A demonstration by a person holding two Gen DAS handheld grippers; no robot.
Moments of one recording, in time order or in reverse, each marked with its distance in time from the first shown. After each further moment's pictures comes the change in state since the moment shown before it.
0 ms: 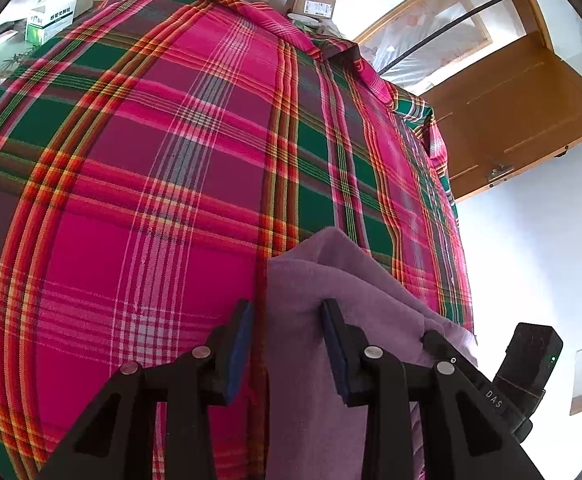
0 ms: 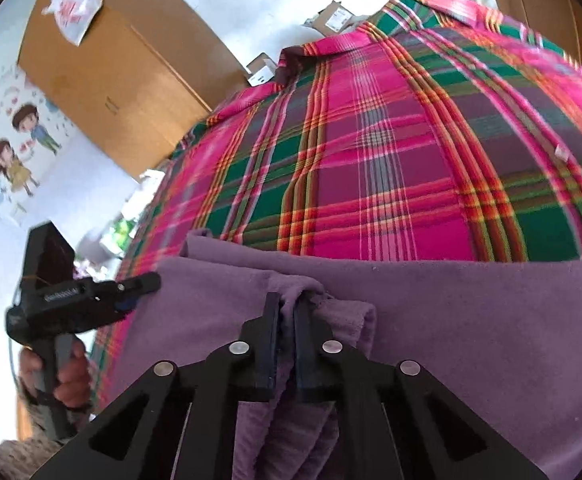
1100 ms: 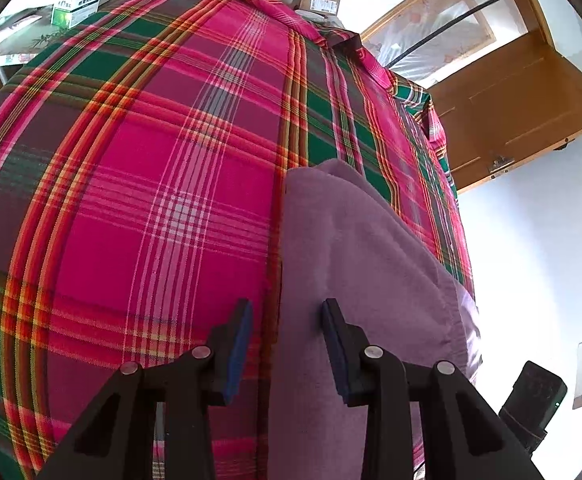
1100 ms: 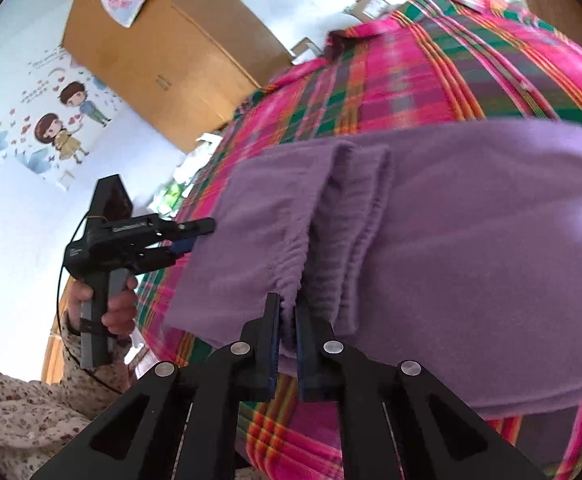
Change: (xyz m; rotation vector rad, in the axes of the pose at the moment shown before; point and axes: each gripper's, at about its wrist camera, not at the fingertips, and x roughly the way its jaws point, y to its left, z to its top) left arm -0.035 0.005 -0.057 -0.001 0.007 0.029; right arm -0.068 0.003 -0.087 -0.018 0.072 0.172
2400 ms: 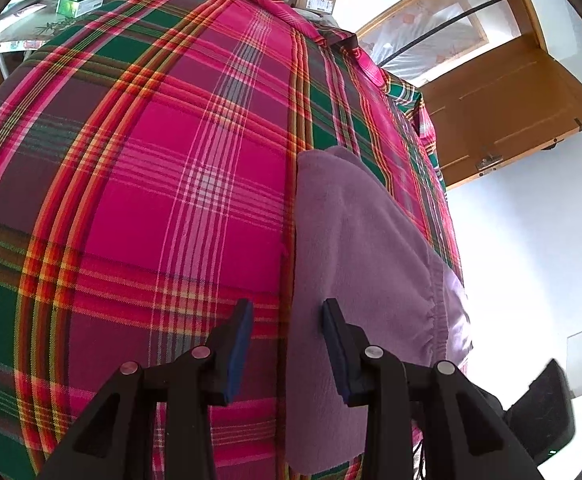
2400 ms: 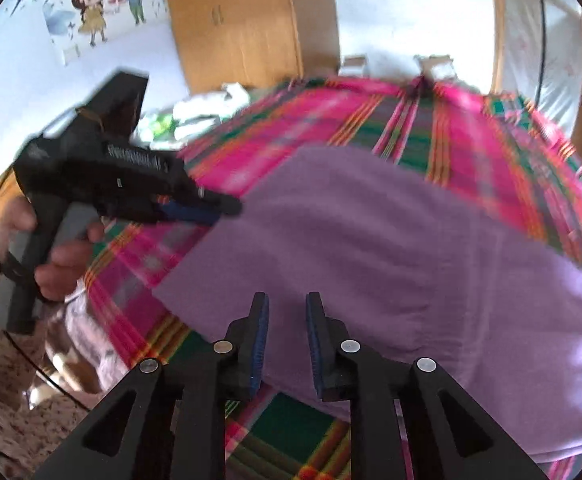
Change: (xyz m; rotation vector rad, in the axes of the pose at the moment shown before) left arm -0.014 0.019 -0.016 -0.003 0.011 -0.055; right arm 0.065 0.103 -0.011 -0.477 0.035 -0.251
